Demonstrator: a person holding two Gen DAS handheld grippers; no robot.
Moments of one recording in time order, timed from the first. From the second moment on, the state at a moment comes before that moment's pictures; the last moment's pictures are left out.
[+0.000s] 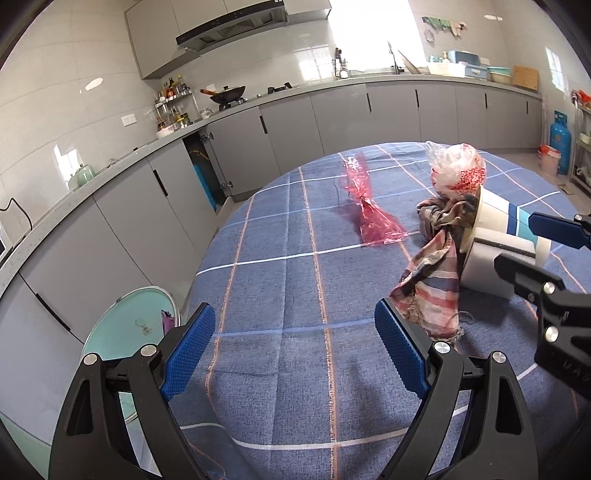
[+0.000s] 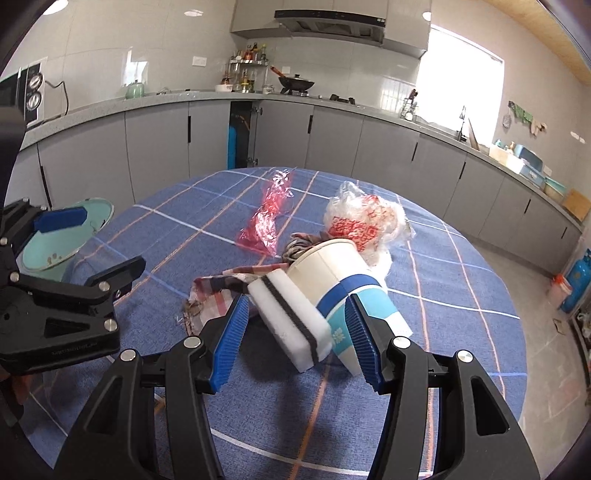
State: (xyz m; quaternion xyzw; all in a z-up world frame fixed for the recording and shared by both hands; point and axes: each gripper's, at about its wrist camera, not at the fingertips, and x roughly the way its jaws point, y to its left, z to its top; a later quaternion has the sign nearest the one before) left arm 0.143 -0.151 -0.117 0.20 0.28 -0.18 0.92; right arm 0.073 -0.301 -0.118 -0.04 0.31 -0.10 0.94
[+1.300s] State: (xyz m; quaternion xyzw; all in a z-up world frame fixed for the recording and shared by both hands) left arm 0.180 -0.241 -0.142 0.22 0.35 -0.31 0.86; right arm 0.056 -0.330 -0.117 0.02 0.28 -0.16 0.95
